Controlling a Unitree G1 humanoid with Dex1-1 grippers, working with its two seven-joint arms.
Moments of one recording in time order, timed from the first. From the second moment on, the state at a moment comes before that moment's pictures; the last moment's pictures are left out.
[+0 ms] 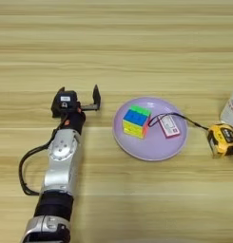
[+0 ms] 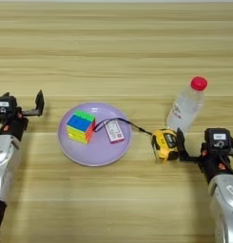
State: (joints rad) left arm -0.19 0.00 0.08 0.33 -0.08 -0.22 -0.06; right arm 0.22 -0.26 -0.29 -0.30 0.16 0.27 0.18
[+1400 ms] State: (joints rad) left arm 0.01 0.03 -0.28 0.06 -0.03 -0.04 -0.31; right arm 0.15 -0.24 -0.30 -0.17 0.18 0.18 0.16
